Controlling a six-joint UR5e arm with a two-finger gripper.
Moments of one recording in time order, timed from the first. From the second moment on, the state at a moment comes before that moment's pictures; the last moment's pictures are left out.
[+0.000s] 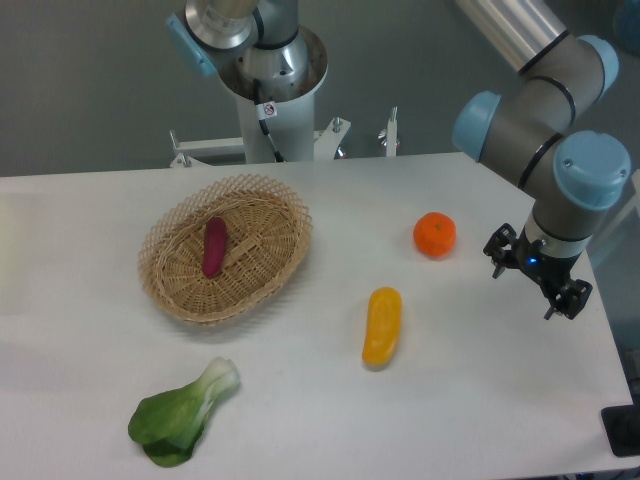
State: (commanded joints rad) arm 2.74 -2.11 -1.37 -1.14 1.56 1.60
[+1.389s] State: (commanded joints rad) arm 2.55 -1.94 -1.60 -1.14 1.51 1.32
